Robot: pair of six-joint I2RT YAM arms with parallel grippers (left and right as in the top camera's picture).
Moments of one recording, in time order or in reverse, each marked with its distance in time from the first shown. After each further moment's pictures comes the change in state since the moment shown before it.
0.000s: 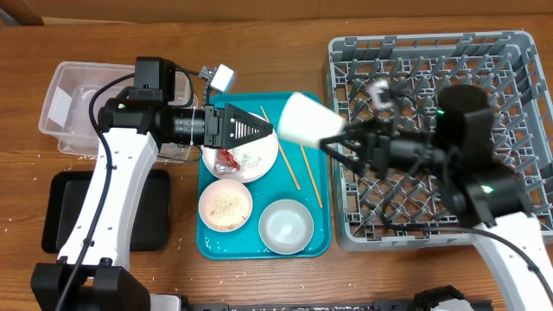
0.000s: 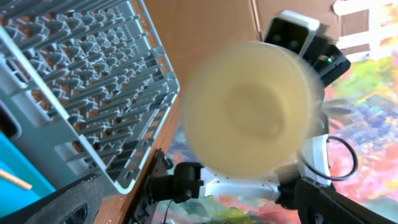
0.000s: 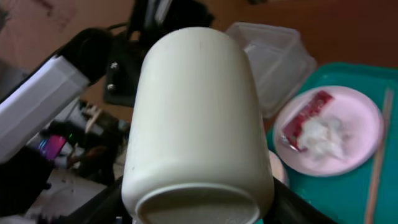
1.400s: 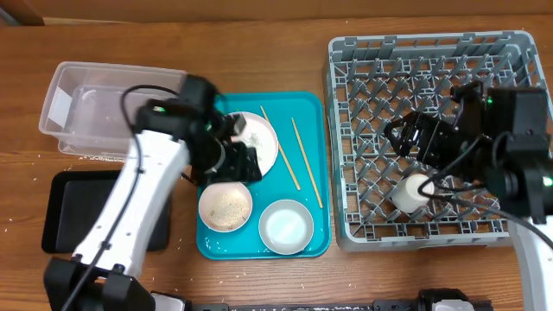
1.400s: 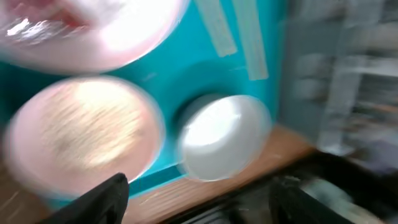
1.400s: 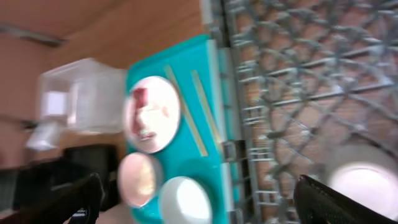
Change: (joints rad) left arm -0.220 0.000 -0.003 -0.291 -1.074 -0.211; right arm -0.210 0.034 0.260 -0.618 0.518 0.001
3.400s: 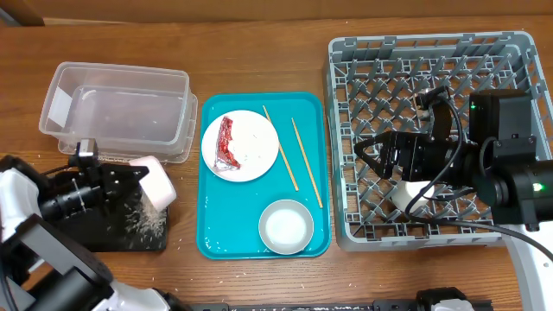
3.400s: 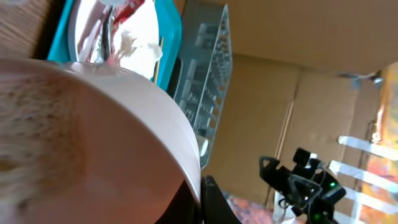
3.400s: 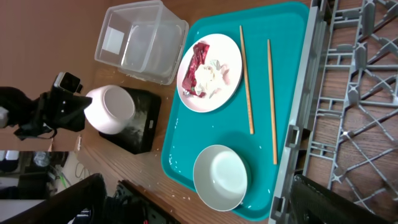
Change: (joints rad) left arm 1.071 0.200 -0.175 -0.393 0.825 0.818; right arm 0.097 -0.004 0.001 -0.020 -0.203 -0.153
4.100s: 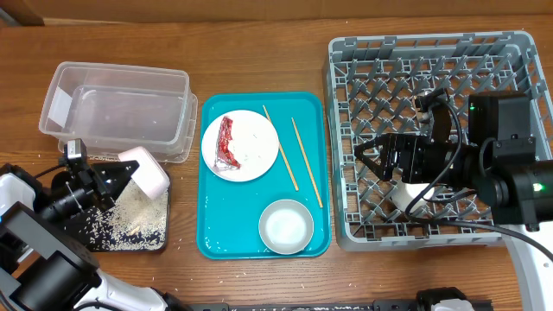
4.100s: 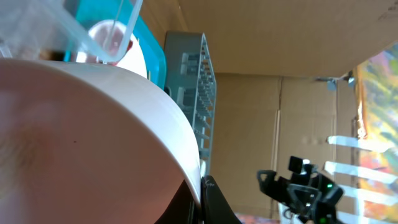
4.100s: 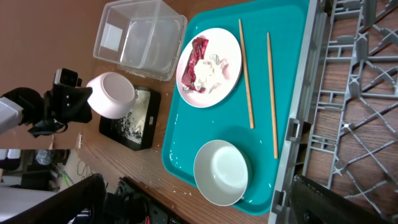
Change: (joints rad) left arm 0.044 0.091 -0.013 0.023 0.117 0.210; right arm 0.000 0.000 0.000 -0.021 -0.001 0.001
